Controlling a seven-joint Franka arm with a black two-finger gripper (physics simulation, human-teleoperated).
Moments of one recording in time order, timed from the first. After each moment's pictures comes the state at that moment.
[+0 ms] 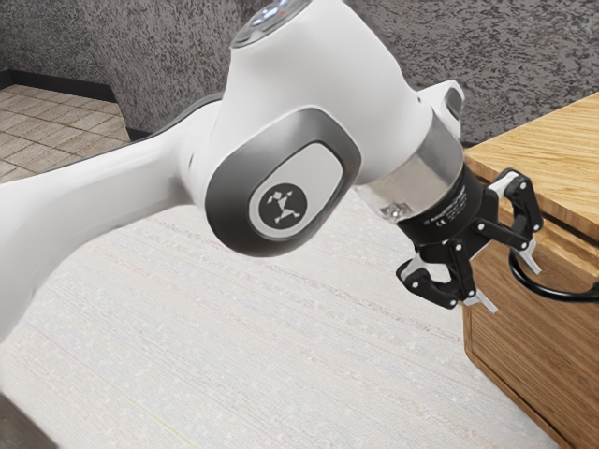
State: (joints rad) arm 0.26 0.02 -0.75 -1.61 -0.11 2.13 -1.46
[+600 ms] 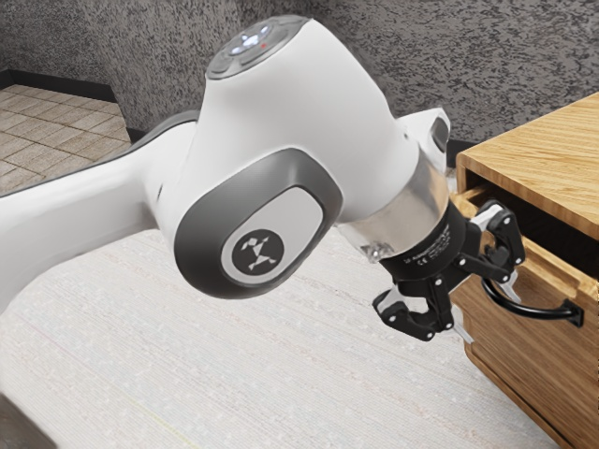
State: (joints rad) arm 0.26 -0.11 -0.74 -1.73 -0.14 2.12 -1.46
